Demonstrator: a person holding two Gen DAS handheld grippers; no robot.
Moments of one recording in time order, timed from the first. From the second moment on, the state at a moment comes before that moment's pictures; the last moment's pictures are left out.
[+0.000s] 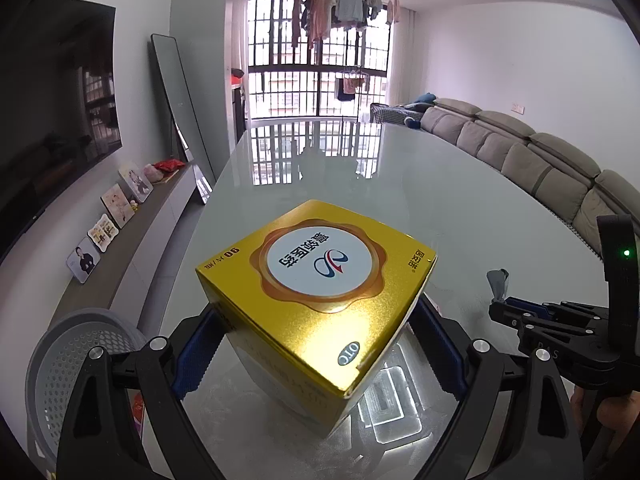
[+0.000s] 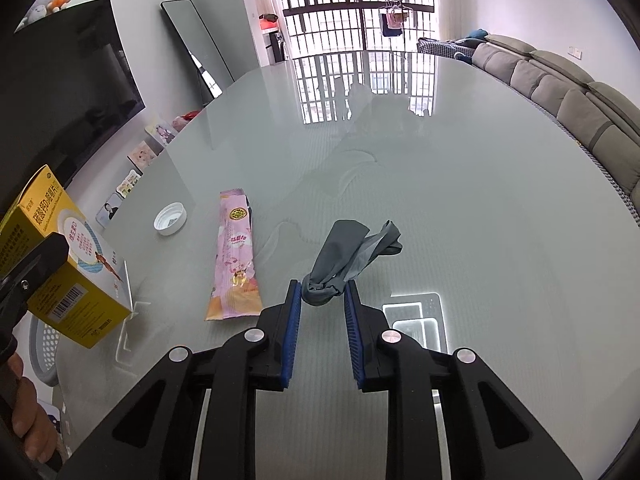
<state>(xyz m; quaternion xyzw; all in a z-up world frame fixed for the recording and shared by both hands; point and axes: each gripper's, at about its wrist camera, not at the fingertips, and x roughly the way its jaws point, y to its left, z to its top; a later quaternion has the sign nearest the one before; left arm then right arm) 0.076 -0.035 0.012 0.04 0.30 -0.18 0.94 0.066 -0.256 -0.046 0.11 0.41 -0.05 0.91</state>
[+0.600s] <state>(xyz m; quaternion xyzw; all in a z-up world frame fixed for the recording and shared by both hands) 0.053 0.039 0.007 0.02 0.30 -0.12 0.95 0.043 -0.187 -0.021 0.08 0.40 0.03 0.92</state>
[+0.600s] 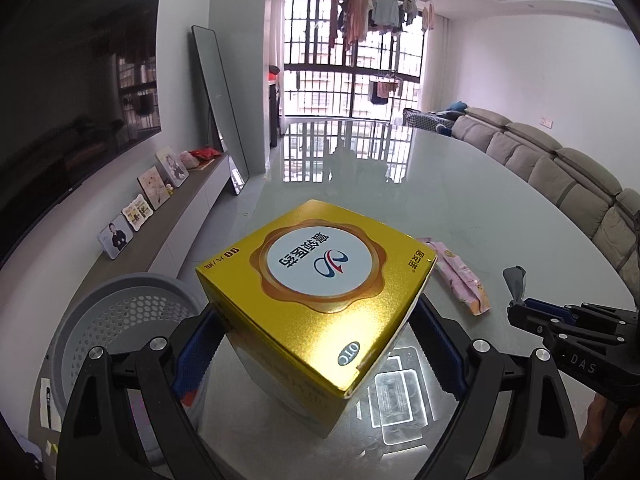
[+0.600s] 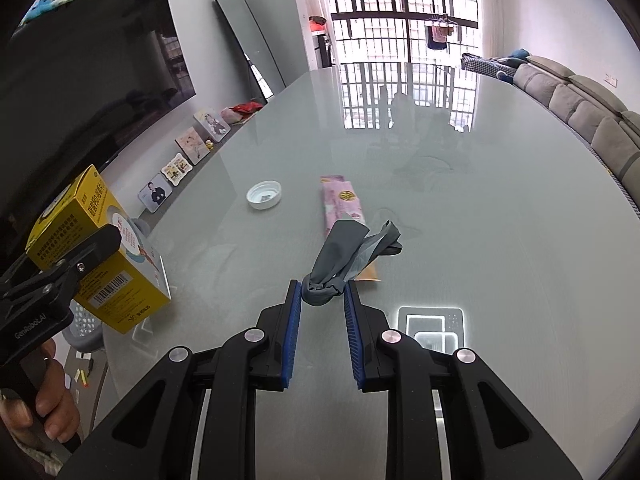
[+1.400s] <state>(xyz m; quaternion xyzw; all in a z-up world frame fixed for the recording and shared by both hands) 0.054 0.207 -0.020 -0.02 0.33 0.07 0.94 0.132 0.033 -0.020 -0.02 0.41 0.24 0.88</state>
